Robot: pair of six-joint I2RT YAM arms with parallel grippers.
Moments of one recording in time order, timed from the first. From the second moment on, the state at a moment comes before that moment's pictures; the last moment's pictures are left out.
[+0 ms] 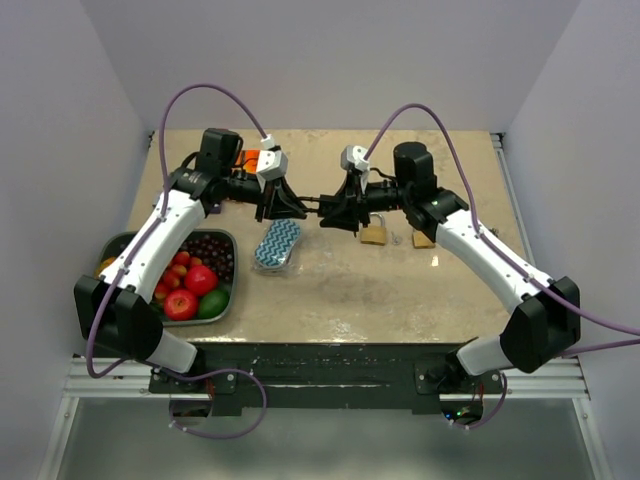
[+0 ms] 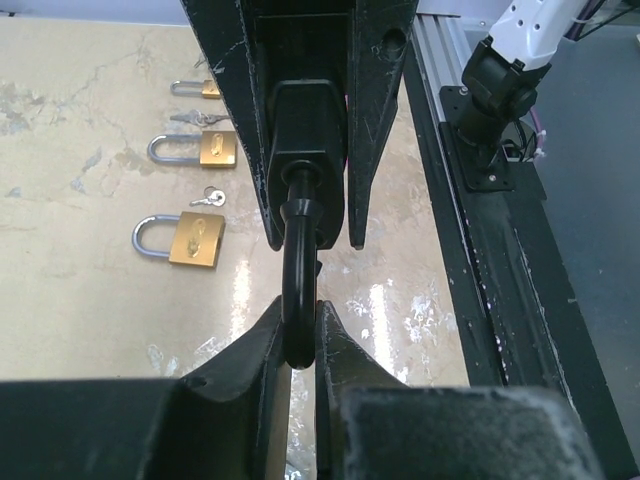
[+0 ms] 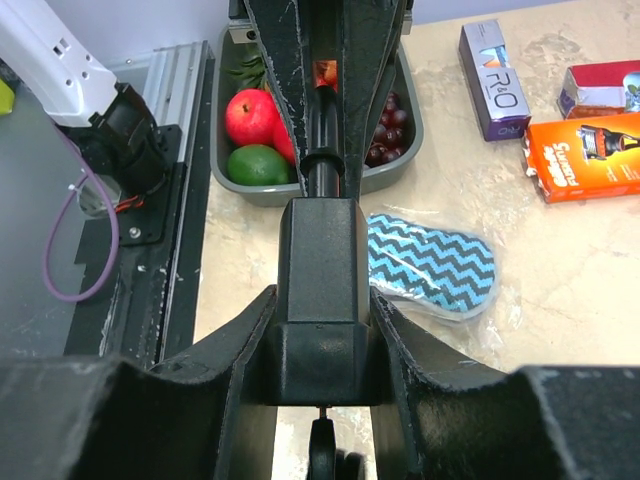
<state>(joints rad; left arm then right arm) -0.33 1.49 1.42 -0.65 1.22 0.61 0.51 1.43 1.25 -0.17 -0.99 -0.19</state>
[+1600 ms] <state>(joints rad) -0.38 1.56 1.36 -0.40 1.08 0.34 0.48 1.58 1.32 -0.21 -1.03 -0.23</state>
